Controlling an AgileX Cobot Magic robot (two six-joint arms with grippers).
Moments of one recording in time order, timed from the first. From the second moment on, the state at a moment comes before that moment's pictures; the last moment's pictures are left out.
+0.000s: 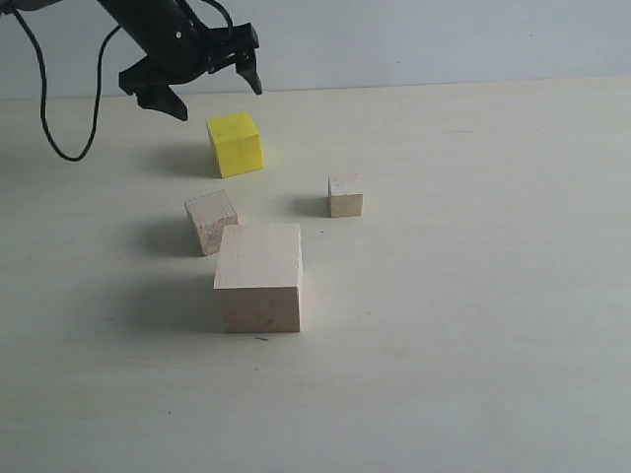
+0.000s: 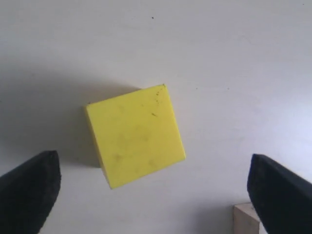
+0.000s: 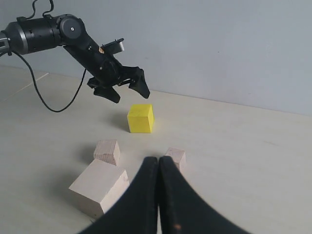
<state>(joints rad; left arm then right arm) -0.31 2.36 -2.12 -0.24 0.99 -0.31 0.11 0.49 -0.72 0.63 0.77 -0.49</state>
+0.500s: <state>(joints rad) -0.31 2.44 -2.19 -0.23 0.99 -0.23 0.11 0.49 -0.72 0.63 0.77 -0.49</state>
